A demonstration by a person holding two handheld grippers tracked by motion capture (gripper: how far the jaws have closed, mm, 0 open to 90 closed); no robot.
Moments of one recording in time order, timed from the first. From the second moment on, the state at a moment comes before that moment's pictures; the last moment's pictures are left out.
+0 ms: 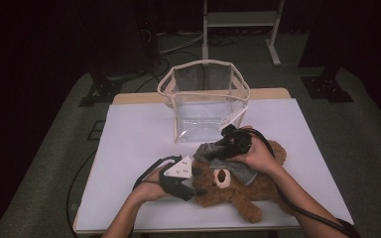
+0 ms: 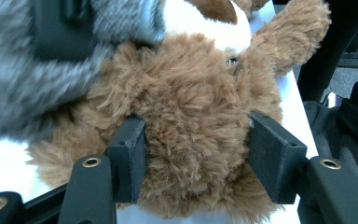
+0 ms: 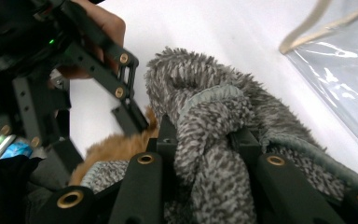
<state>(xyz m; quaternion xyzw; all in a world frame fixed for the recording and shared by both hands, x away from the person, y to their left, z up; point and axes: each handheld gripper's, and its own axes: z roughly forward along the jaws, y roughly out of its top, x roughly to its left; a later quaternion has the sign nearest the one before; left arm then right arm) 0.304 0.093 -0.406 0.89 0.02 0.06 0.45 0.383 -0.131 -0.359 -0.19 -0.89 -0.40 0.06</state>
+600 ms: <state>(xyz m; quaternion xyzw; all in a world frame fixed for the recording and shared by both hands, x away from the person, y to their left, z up) 0.309 0.093 -0.405 0.89 0.05 0.08 0.45 0.289 -0.218 -0.354 -0.21 -0.87 -0.45 0.00</state>
